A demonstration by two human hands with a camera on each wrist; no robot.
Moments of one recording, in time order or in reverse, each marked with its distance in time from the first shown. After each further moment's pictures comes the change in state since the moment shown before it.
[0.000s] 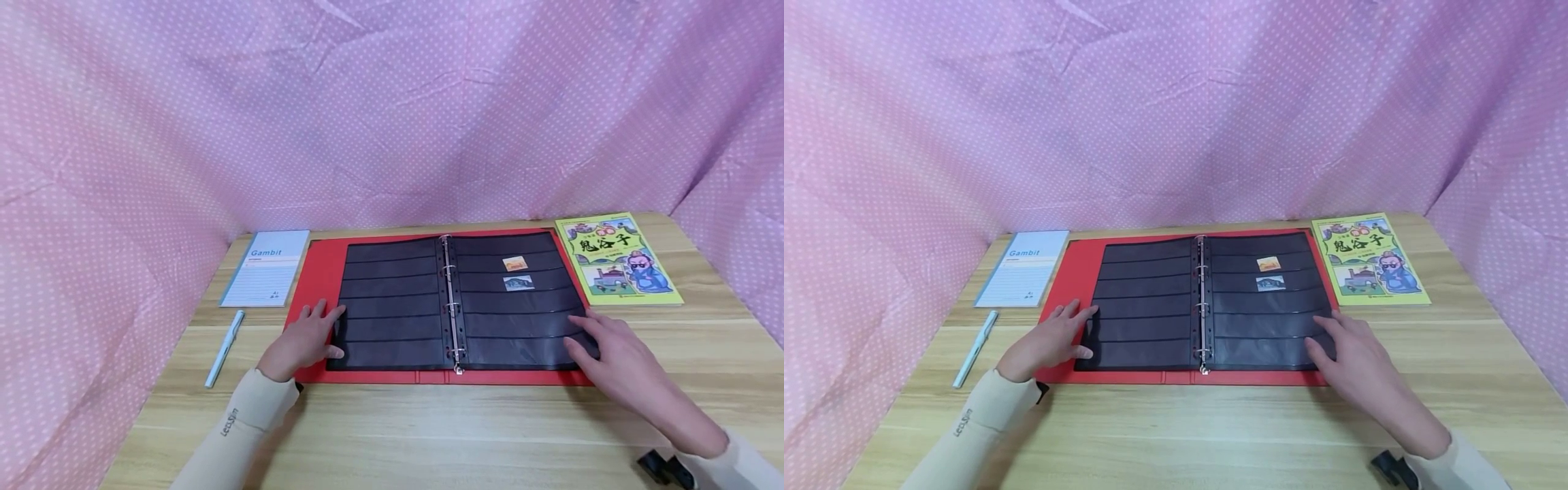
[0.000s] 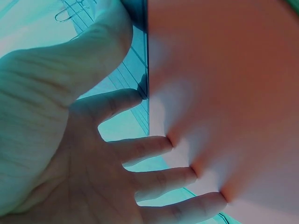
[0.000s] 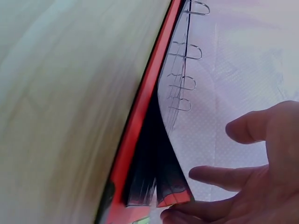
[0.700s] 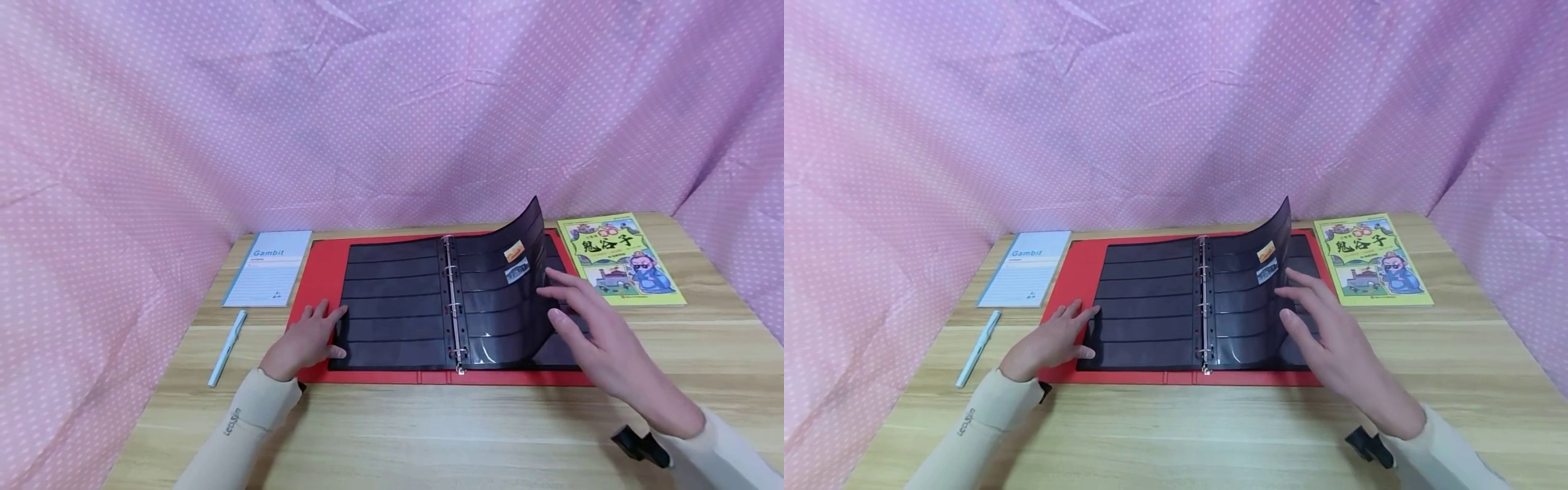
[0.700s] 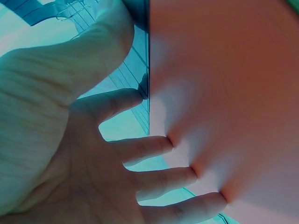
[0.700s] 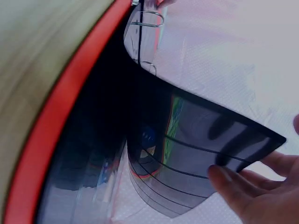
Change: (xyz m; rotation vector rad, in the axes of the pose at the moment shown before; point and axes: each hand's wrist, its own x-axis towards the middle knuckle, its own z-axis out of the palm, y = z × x) left_hand 0.001 0.000 -0.002 -0.023 -0.030 -0.024; right_hand 0.011 -0.044 -0.021 0.302 0.223 -0.330
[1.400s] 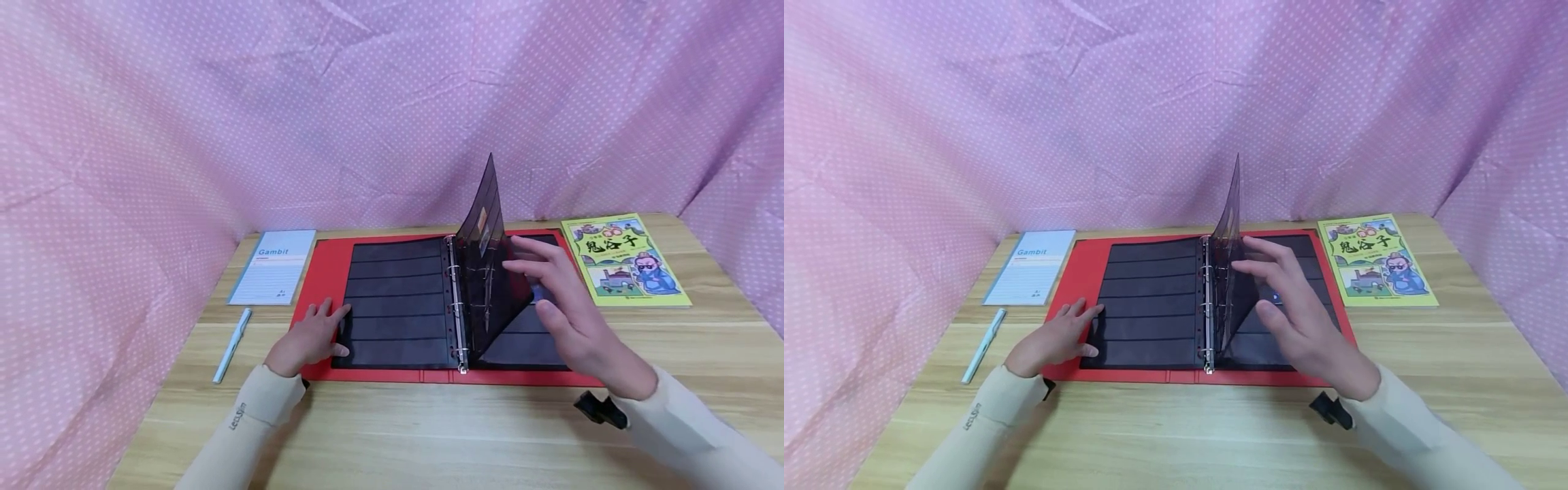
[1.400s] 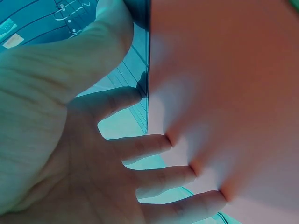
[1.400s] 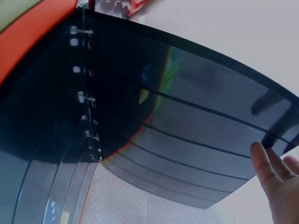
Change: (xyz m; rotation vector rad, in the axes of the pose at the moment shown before) left_hand 0.003 0.000 0.002 0.004 -0.018 -0.018; right_hand 0.041 -0.035 0.012 0.336 0.077 -0.447
